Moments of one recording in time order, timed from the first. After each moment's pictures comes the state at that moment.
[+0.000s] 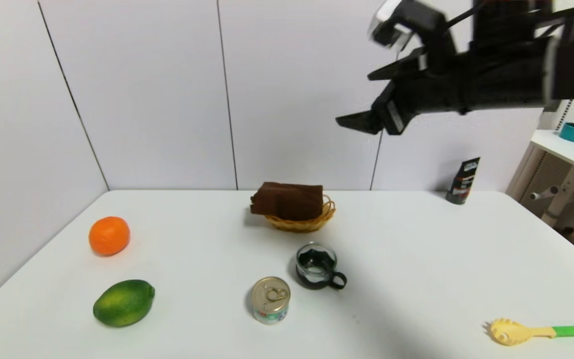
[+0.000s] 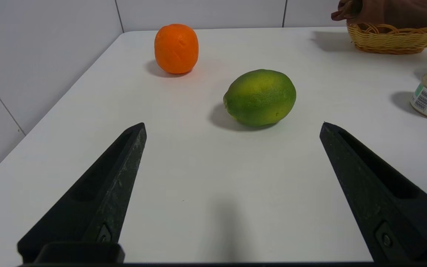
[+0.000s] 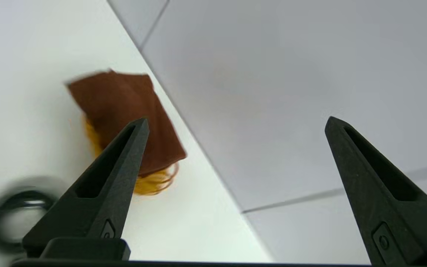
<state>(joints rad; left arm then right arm) 0.00 0.00 0.00 0.00 0.00 0.00 0.49 1.78 -1.71 0.19 0.10 -0.61</state>
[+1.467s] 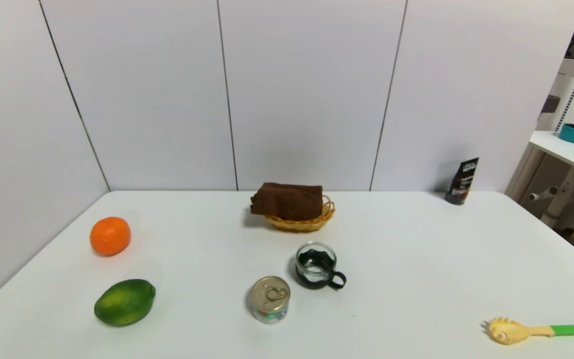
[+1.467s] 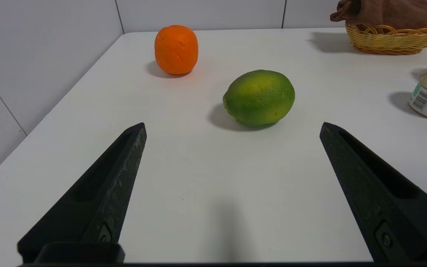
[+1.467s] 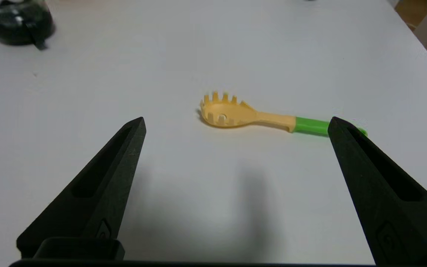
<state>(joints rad) 0.00 0.00 0.00 0.00 0.00 0.00 0.07 0.31 -0.02 -0.07 -0.01 -0.07</state>
